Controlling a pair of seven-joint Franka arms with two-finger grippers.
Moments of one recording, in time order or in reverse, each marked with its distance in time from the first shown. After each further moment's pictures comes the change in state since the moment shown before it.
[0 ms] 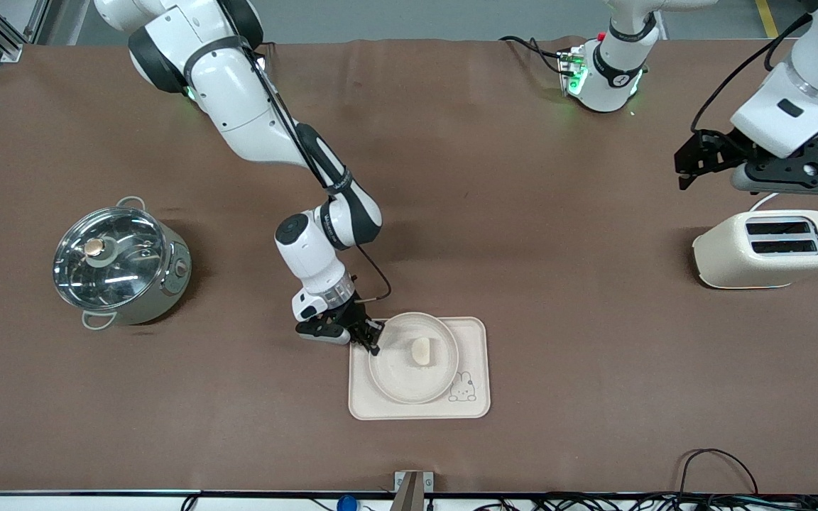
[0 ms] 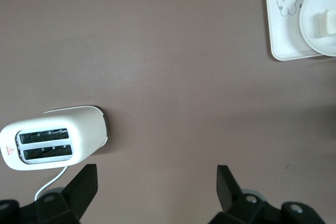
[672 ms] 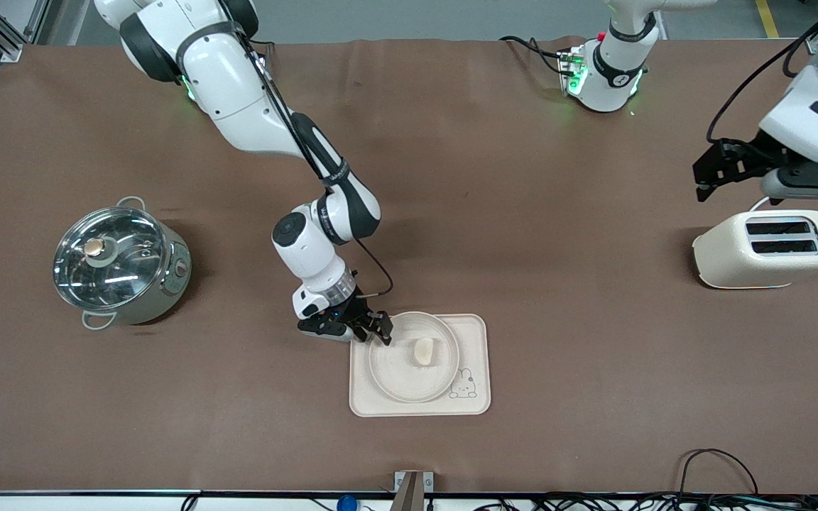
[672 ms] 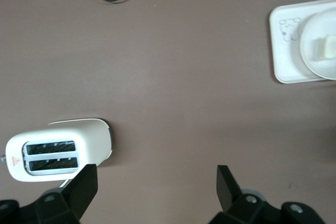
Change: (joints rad) left arm 0.050 0.017 0.007 0.031 -0.013 0.047 0.000; right arm -0.006 -0.083 -0.016 -0.021 0.009 -0.192 0.007
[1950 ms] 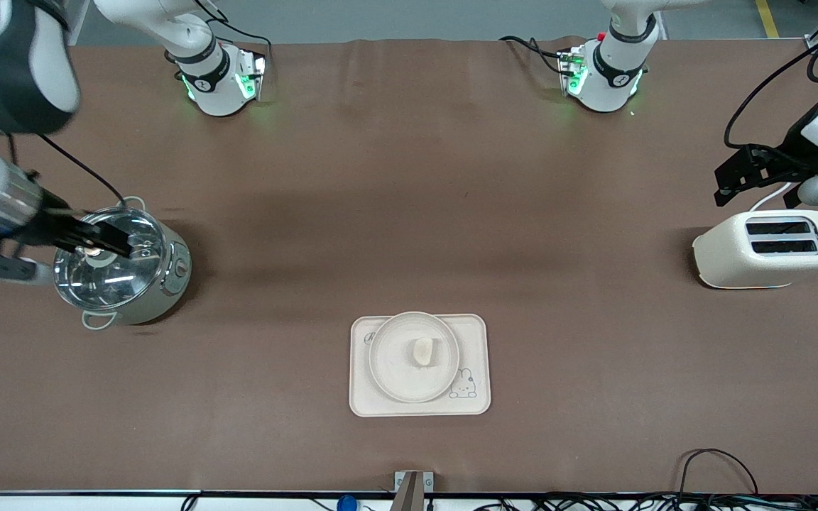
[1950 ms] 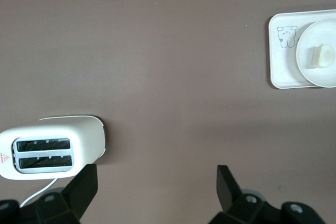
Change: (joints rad) left arm 0.098 0.008 -0.065 0.006 -0.047 0.000 0.013; right arm -0.294 -0.773 -0.286 -0.056 -0.485 -1.249 -0.312
